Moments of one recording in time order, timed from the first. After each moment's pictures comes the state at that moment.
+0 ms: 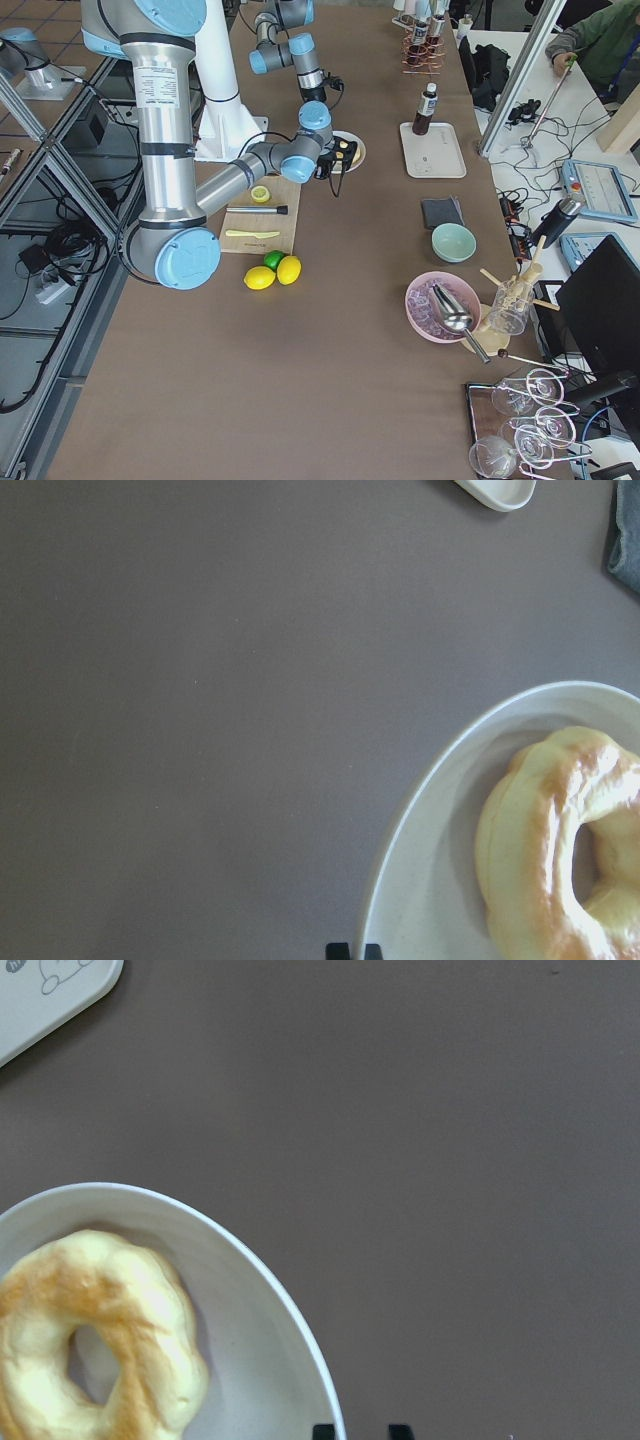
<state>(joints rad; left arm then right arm) -0.31 -2.41 -1.64 -1.81 -1.55 -1.87 0.66 -1.51 2.02 -1.04 2.03 1.55</state>
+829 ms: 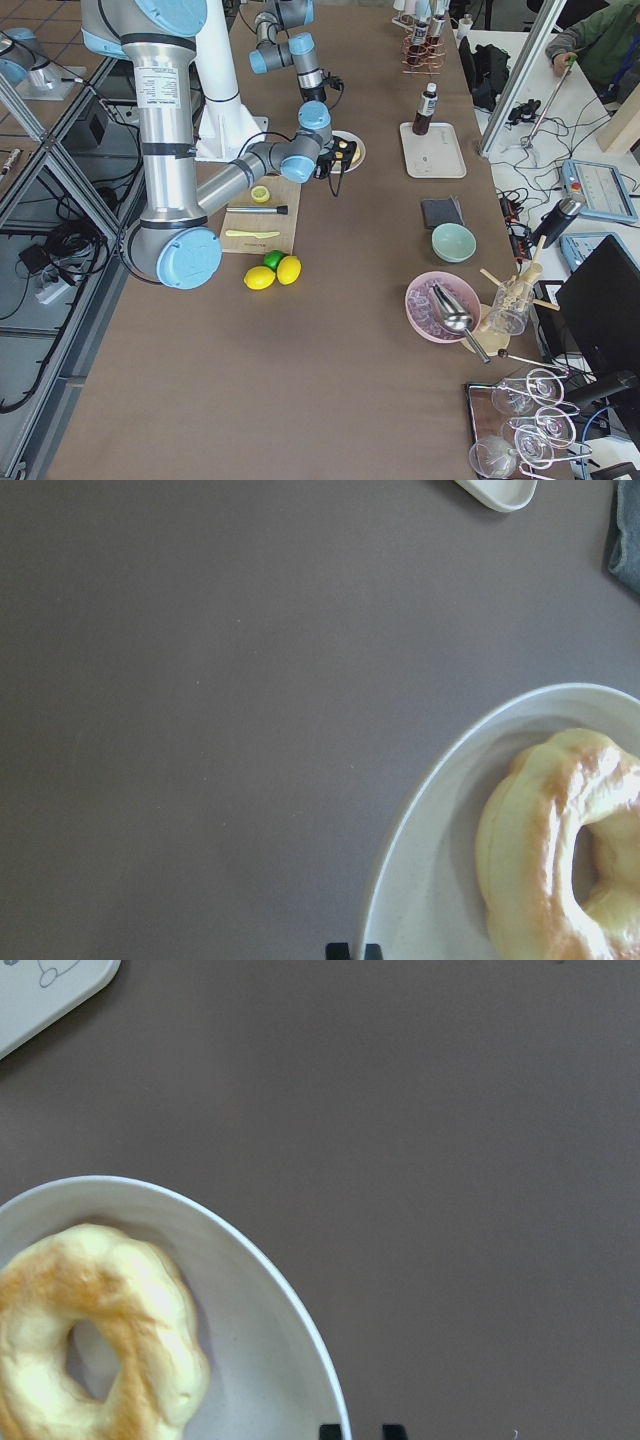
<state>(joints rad) -0.31 -2.41 -1.64 -1.82 -1.55 -1.87 0.65 -1.51 2.01 -1.04 2.03 1.56</state>
